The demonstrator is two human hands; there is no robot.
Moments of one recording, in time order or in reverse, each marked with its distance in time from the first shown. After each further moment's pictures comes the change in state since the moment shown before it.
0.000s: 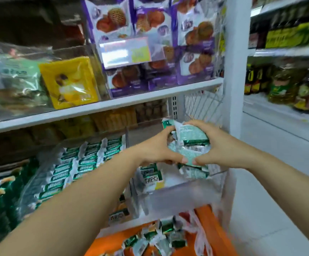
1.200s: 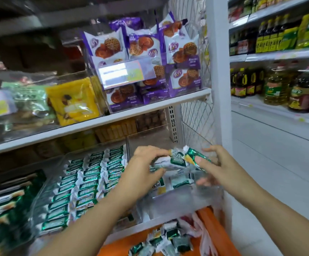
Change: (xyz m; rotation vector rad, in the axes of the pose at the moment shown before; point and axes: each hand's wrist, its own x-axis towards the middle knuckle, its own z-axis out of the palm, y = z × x) left_hand -0.063 -0.006 0.009 0.611 0.441 0.344; right_hand -0.047 -0.009 0.032 0.686 0.269 0.390
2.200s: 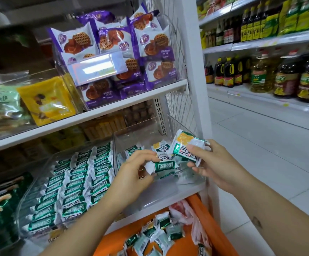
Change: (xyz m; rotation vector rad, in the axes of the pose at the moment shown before) left_hand -0.021 0.016 0.022 -0.237 -0.064 -0.072; right_hand -0.008 0.006 -0.016 0.450 0.051 0.150
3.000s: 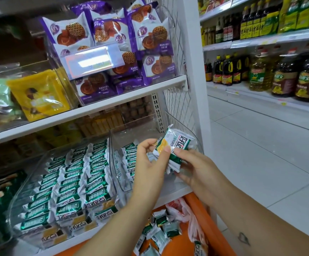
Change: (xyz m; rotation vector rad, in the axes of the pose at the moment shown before) left_hand 0.016 0.040 0.054 -0.693 0.376 -0.312; right_hand -0.006 0.026 0.026 0.249 -0.116 0.030
